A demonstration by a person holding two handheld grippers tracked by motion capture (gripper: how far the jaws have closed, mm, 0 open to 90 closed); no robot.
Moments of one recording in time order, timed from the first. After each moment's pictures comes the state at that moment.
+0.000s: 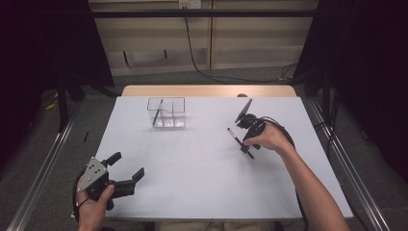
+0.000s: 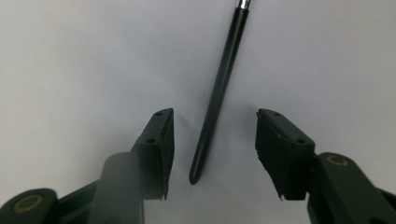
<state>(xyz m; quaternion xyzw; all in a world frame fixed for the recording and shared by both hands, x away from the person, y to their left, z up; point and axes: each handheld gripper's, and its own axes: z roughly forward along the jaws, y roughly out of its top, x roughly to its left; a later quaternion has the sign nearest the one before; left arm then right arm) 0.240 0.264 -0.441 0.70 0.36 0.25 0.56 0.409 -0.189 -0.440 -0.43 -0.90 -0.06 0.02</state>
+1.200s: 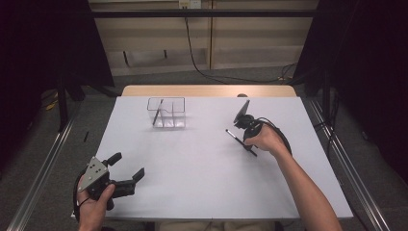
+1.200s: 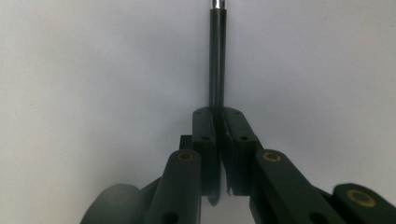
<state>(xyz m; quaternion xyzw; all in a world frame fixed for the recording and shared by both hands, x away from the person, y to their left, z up) 0.242 0.264 -0.444 0.71 0.36 0.24 0.56 0.415 -0.184 -0.451 -0.46 -0.89 -0.03 0.01</state>
